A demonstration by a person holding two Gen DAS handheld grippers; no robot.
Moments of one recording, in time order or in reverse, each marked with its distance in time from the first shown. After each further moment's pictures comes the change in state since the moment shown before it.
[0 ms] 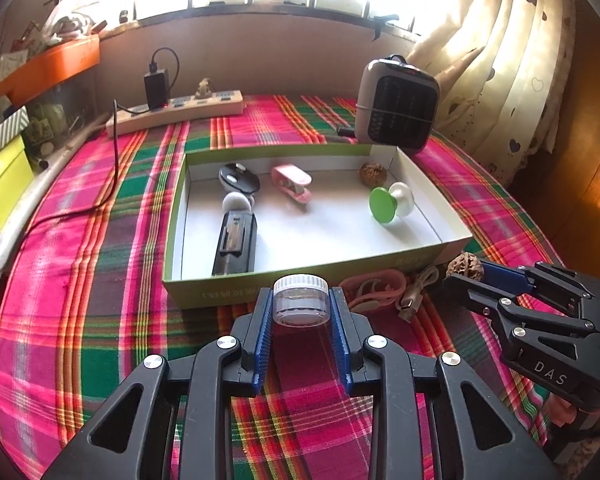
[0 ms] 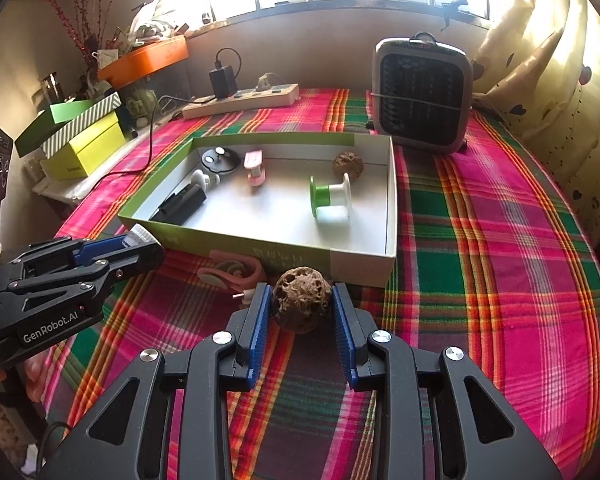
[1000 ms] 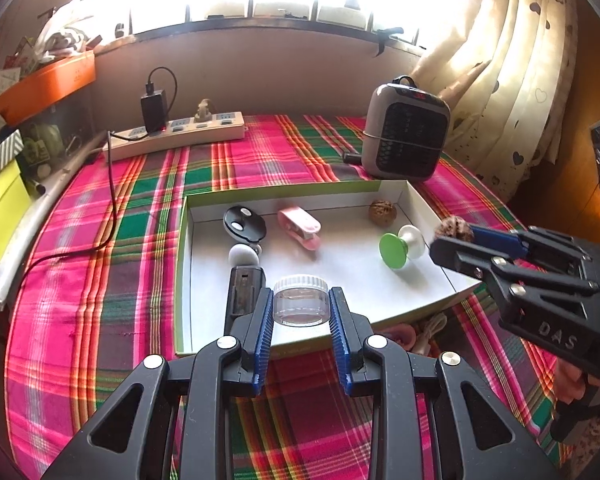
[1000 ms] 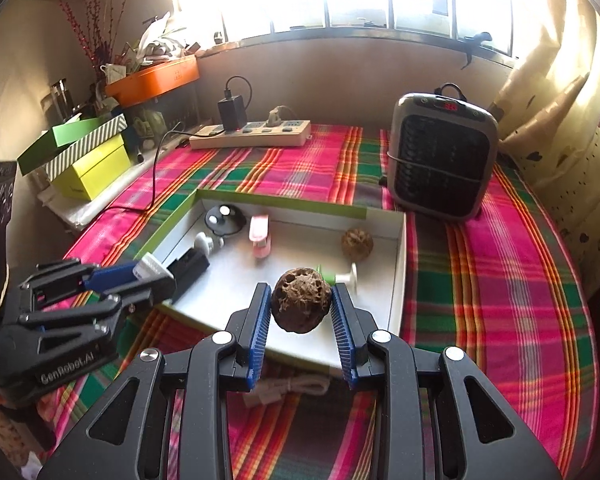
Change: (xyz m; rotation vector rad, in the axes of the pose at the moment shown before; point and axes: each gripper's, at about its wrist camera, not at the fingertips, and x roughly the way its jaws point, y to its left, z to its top) left arm 0.010 0.006 0.034 0.007 -0.026 0.004; right arm 0.011 0.001 0.057 -0.057 -0.052 0.025
